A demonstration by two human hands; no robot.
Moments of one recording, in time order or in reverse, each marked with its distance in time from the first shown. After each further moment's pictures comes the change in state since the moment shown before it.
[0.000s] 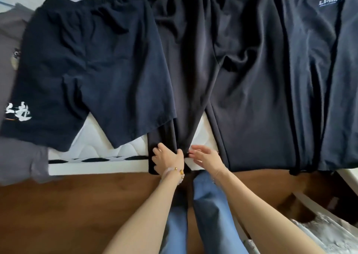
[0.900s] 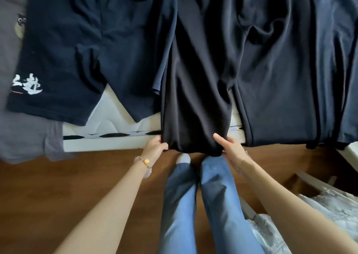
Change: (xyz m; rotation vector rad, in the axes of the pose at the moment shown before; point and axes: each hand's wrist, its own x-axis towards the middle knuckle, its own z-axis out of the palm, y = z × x) left_hand 0.062 -0.125 -0.076 -0.418 -0.589 0.162; right_hand -0.029 0.050 0.016 -0.011 0.082 -0.069
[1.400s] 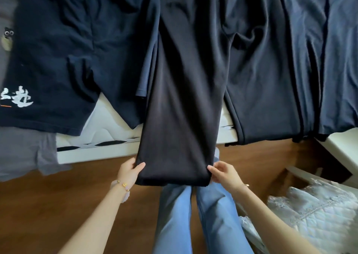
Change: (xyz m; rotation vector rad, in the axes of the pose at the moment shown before) left_hand -0.009 -0.066 -0.048 0.196 0.144 -0.011; right_hand -0.055 0.052 0.006 -0.305 0.118 0.016
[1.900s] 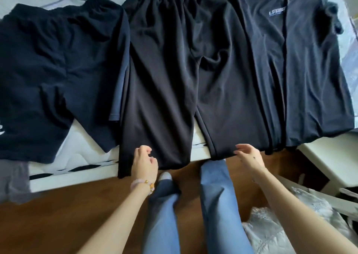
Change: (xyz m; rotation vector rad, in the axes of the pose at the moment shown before) left_hand -0.019 0.134 0.092 0.262 0.351 0.299; right_hand 0.049 -0.037 -0.159 -0.071 0.411 -0.002
